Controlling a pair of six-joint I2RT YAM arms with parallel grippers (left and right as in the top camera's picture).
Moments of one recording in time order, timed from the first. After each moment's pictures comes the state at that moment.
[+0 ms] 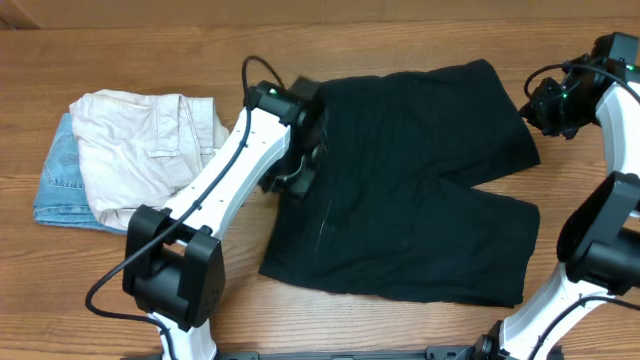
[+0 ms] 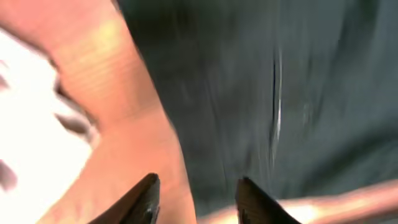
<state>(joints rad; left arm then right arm) -0.46 1.93 1.66 -1.33 0.02 -0.05 -0.36 2.04 1.76 -1.02 -0.33 0.25</state>
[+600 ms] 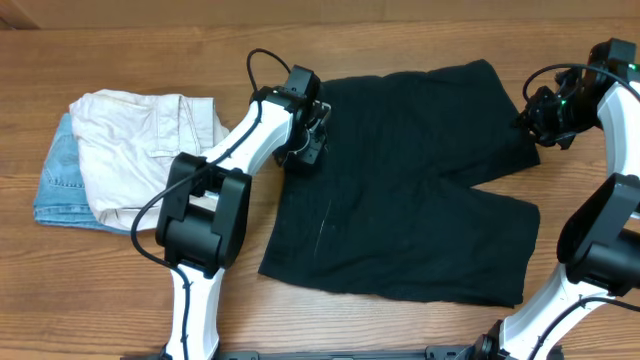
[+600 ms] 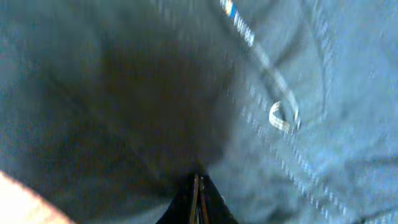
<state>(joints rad) -0.38 2.23 1.67 -0.82 0.10 0.03 -0.36 2.04 1.77 -1.14 -0.38 0.25</state>
